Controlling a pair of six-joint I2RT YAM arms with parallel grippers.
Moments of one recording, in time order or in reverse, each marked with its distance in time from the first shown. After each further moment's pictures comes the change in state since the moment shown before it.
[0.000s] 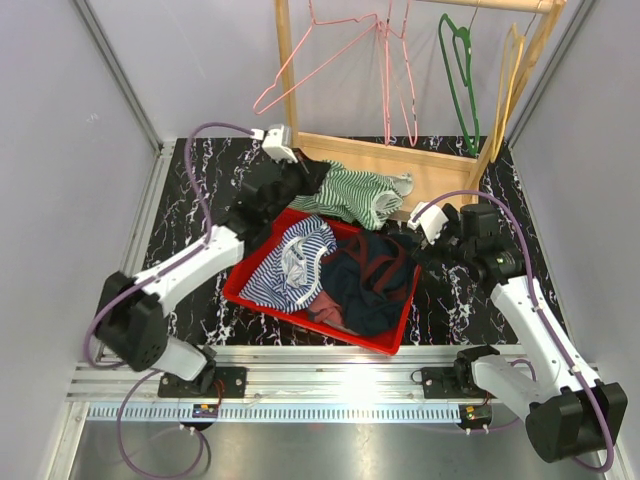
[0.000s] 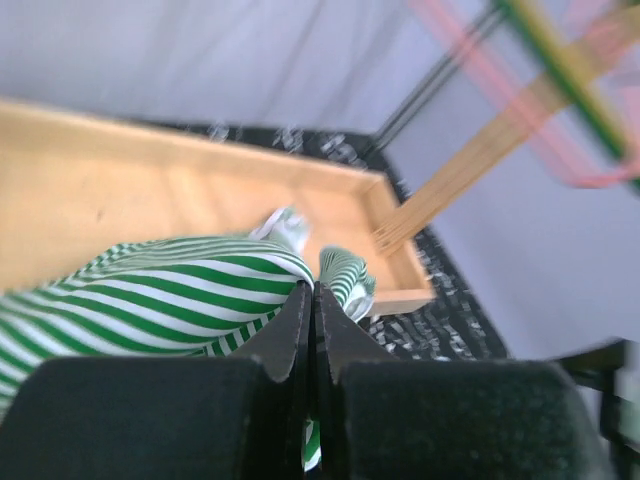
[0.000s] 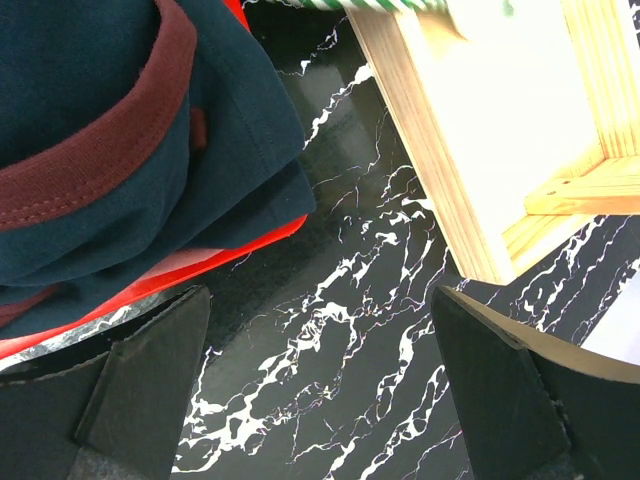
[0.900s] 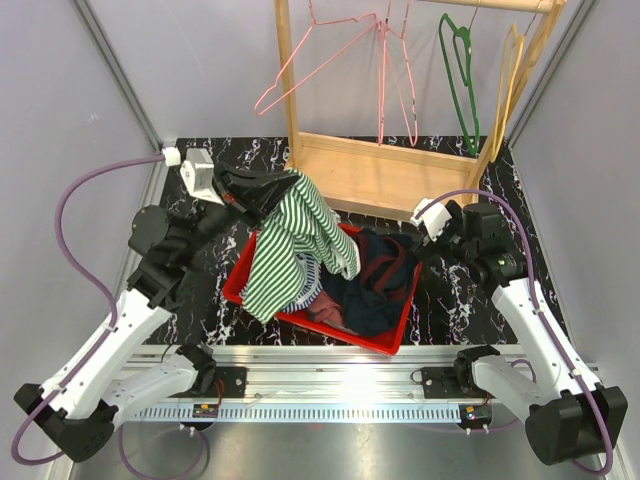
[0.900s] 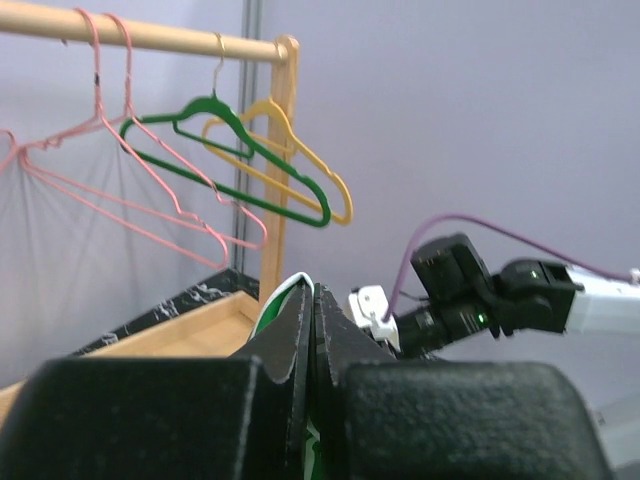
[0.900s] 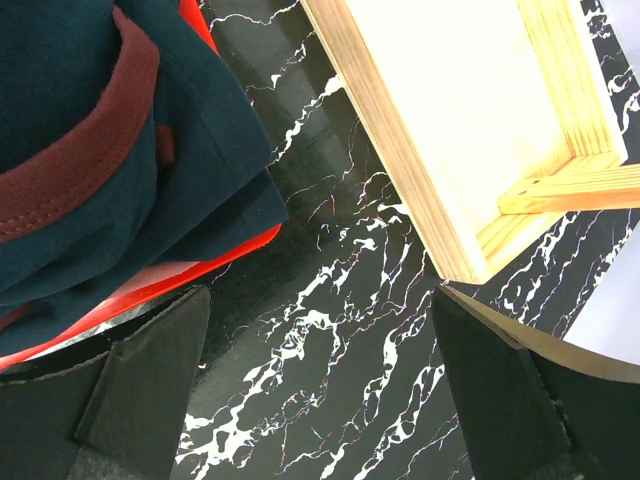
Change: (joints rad) left arm -0.001 -0.586 -0.057 -0.005 0.414 0.225; right arm -0.010 -0.016 -0.010 0.051 0.019 0.014
